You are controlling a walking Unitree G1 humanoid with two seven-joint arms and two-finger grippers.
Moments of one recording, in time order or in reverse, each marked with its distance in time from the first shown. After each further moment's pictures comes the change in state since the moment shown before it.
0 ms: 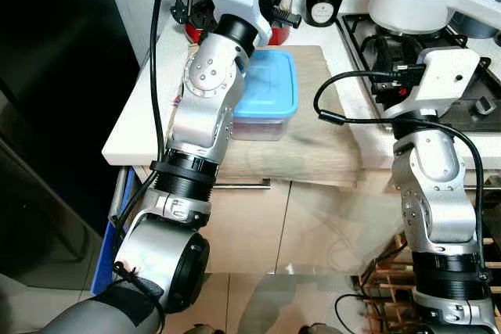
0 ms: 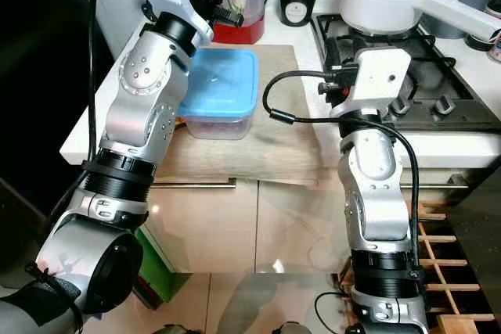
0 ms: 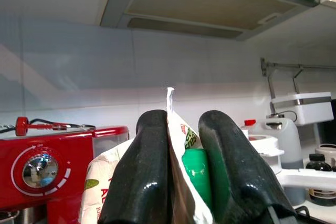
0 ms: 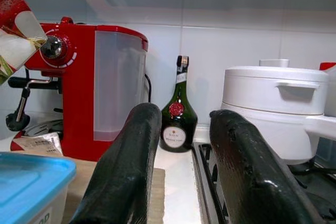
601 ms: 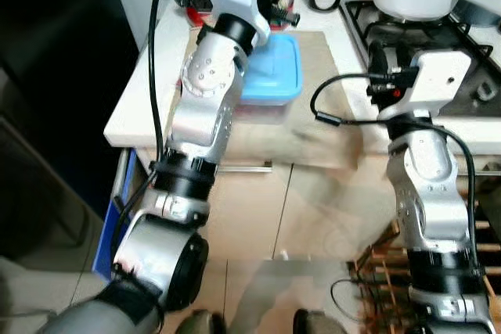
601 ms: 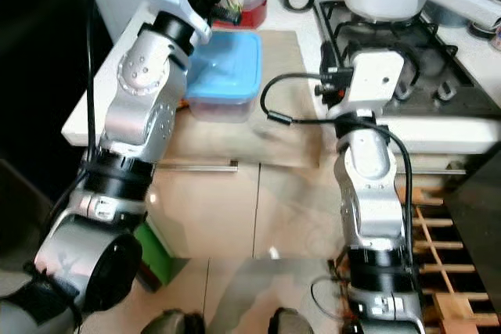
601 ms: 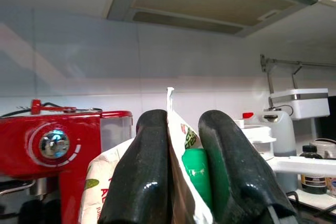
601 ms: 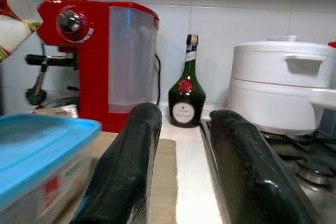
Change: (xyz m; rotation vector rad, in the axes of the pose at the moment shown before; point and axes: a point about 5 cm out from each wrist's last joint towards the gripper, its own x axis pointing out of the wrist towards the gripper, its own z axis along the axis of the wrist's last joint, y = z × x) left arm 0.000 0.001 -0.001 0.004 -0.001 0.001; right arm 0.002 0.002 -0.010 0.013 0.026 0.002
